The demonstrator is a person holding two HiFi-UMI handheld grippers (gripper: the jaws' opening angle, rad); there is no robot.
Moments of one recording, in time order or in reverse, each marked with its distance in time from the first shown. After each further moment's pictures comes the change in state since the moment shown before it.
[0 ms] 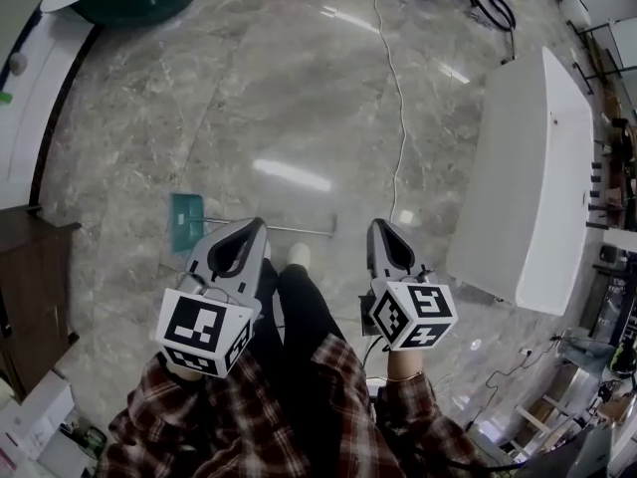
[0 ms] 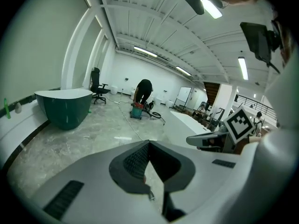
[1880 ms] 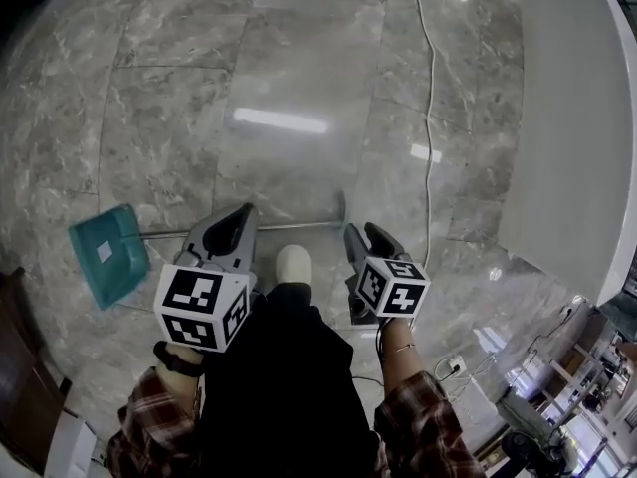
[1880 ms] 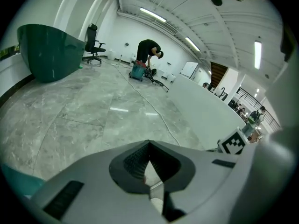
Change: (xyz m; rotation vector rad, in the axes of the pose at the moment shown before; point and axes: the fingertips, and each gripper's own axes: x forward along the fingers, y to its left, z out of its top) left arm 0.364 0.098 -0.407 -0.079 0.329 -0.068; right arm 0.311 -0.238 -0.467 0.302 0.380 -0.157
